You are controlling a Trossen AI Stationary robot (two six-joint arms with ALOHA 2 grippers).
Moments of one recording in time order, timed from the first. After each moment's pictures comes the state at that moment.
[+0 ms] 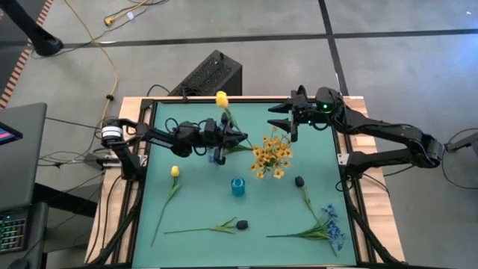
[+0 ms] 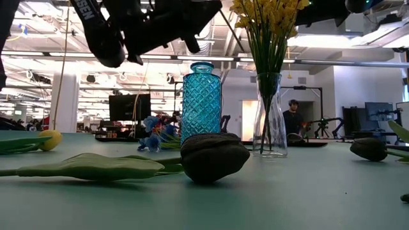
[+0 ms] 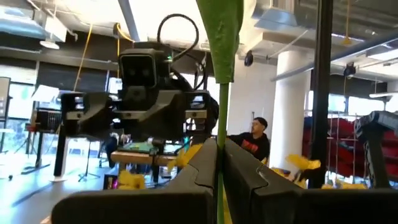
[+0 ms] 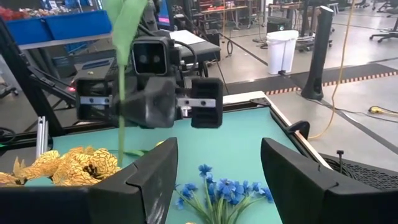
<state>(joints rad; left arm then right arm) 0.21 1.74 0.74 1.49 0.29 -0.24 -0.45 1.07 0.84 0.11 -0.36 0.05</state>
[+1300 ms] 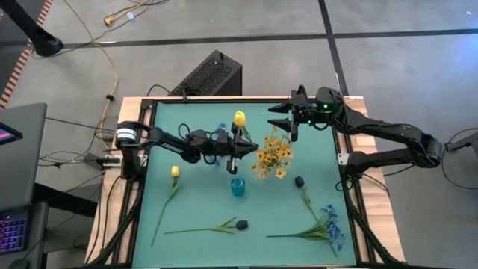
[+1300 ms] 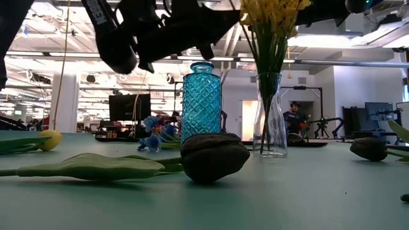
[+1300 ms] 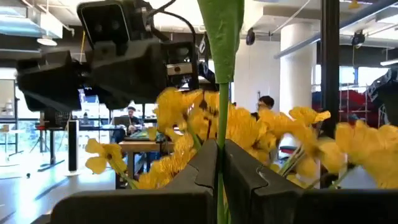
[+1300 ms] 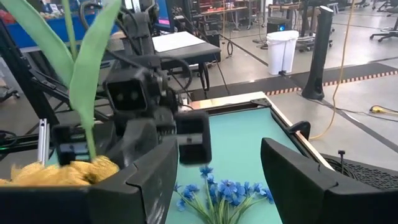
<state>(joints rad) 0.13 1.90 0.84 1.48 0.23 -0.10 -0.45 1.07 0.84 0.11 -0.37 0.06</state>
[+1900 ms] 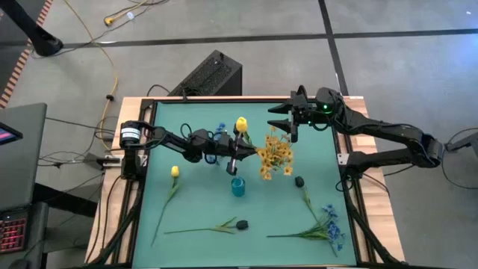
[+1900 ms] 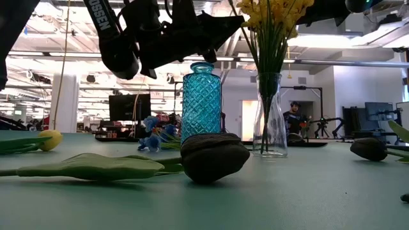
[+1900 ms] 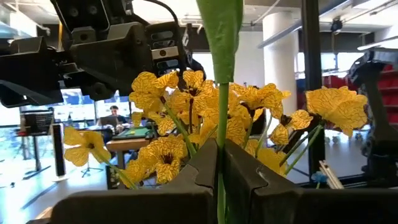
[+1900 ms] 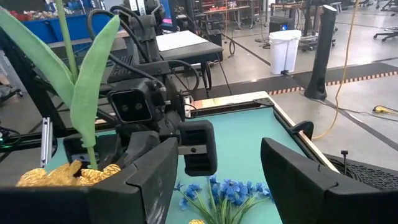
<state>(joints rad) 0.16 1.92 0.85 1.48 0.34 -0.06 -0.44 1.07 0.84 0.11 -0.37 0.06</state>
